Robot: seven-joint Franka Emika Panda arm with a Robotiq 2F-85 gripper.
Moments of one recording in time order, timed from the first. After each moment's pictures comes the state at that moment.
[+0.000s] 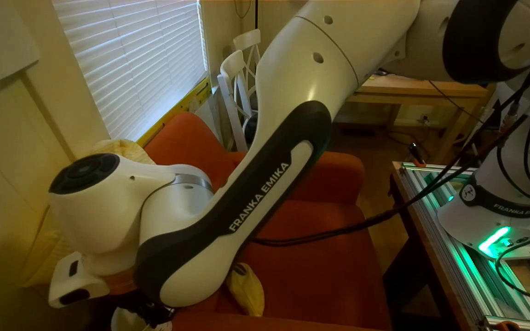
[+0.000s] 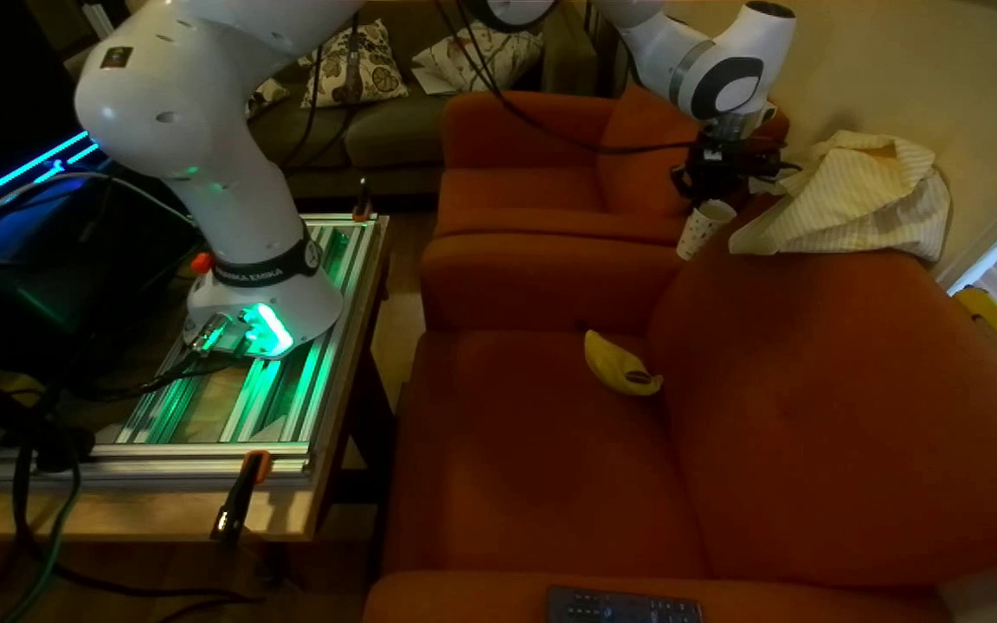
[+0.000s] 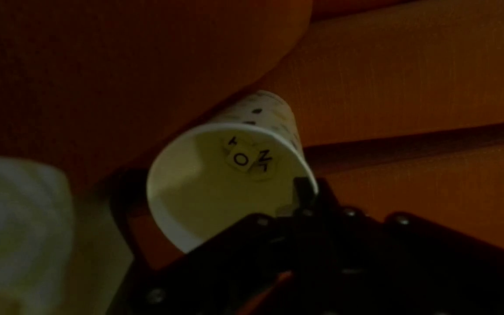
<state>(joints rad) 0.19 1.01 0.26 -1.30 -0.23 2.35 -0.89</state>
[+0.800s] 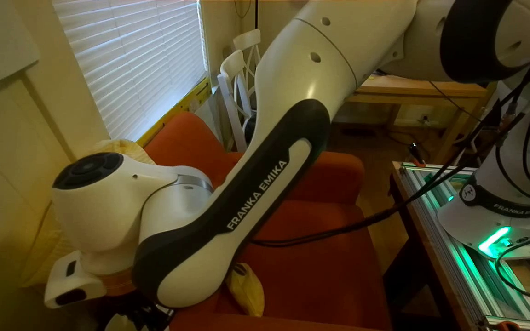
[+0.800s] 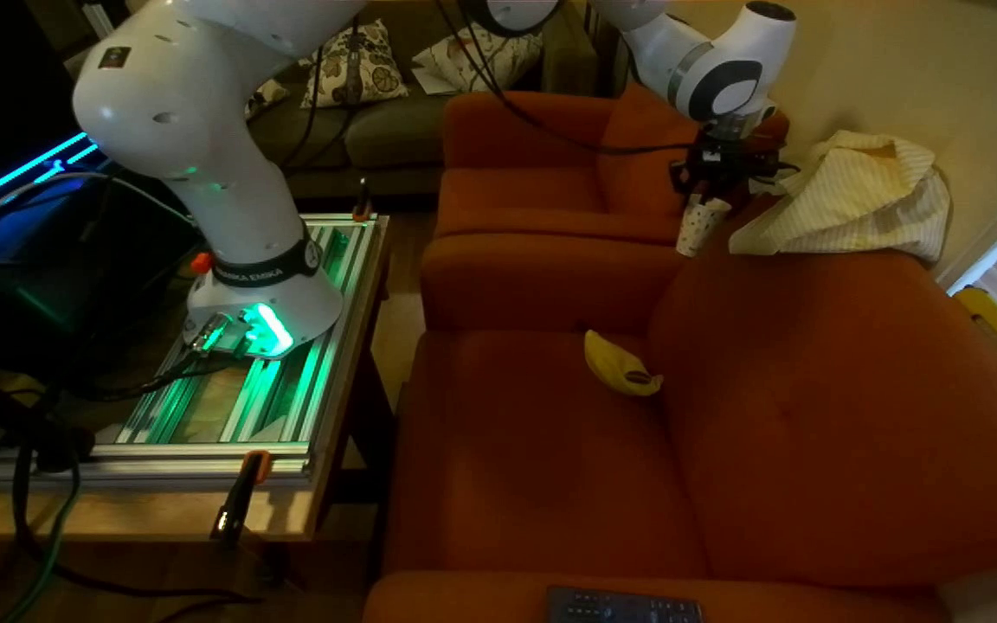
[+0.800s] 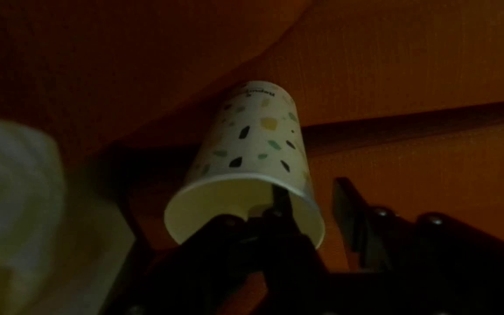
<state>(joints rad) 0.17 1.01 0.28 -1.31 -0.21 2.38 -0.91</state>
